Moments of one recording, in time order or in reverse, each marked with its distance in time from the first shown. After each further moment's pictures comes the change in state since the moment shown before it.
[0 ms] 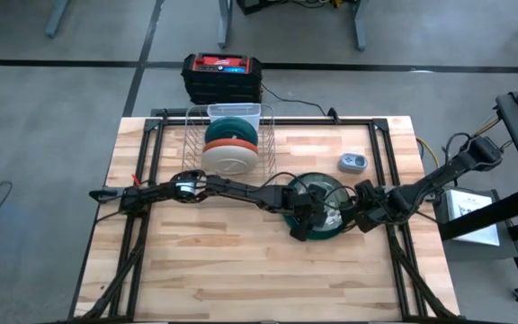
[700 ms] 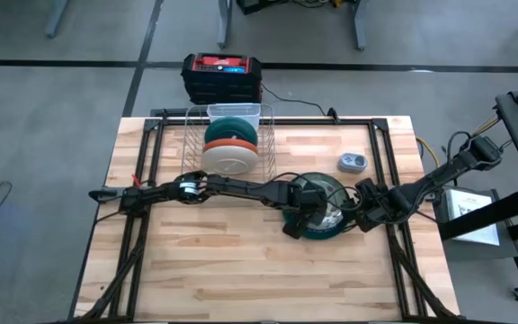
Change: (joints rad) left arm 0.000 0.005 0.245 -0.415 -0.011 0.010; right arm 0.001 0.002 0.069 -0.138 0.004 -0.032
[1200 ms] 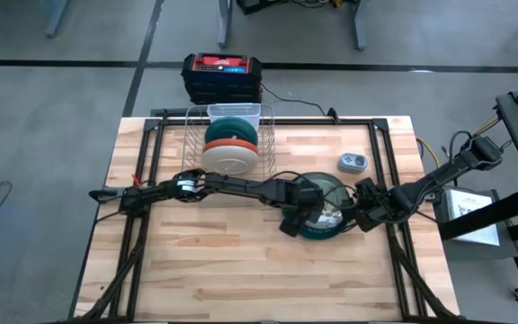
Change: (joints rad) left arm 0.017 -0.014 -0.094 0.035 -0.032 -0.015; right arm 0.000 -0.010 0.020 0.007 0.006 0.004
